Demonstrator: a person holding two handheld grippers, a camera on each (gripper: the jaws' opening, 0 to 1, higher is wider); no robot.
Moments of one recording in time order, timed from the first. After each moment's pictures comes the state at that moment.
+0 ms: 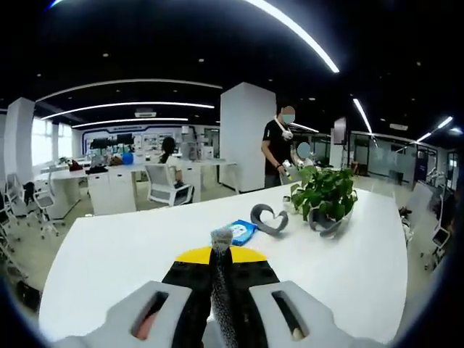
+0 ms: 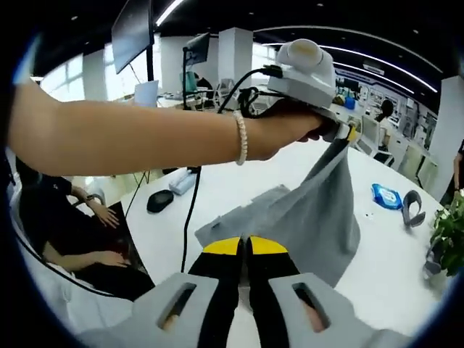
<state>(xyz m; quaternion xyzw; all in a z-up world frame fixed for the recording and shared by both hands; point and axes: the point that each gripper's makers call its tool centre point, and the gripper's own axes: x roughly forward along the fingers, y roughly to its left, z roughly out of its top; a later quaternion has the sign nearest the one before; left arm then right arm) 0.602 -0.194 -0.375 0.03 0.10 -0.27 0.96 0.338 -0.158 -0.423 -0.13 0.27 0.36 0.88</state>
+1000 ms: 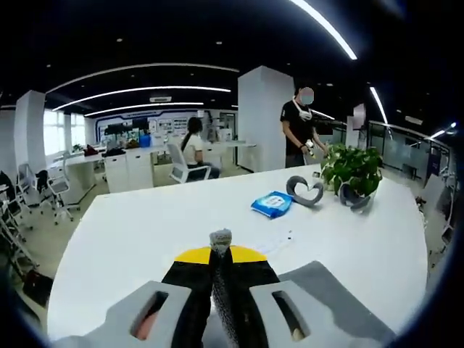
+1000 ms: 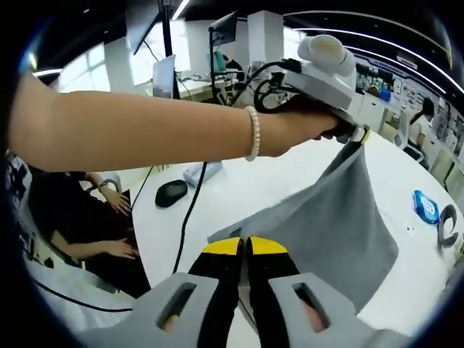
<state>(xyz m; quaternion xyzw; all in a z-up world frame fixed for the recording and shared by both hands) 0.650 -0.097 -0.469 0.04 0.15 -0.22 0.96 0.378 -0.085 -0.494 -0.14 0.33 0.44 0.82</state>
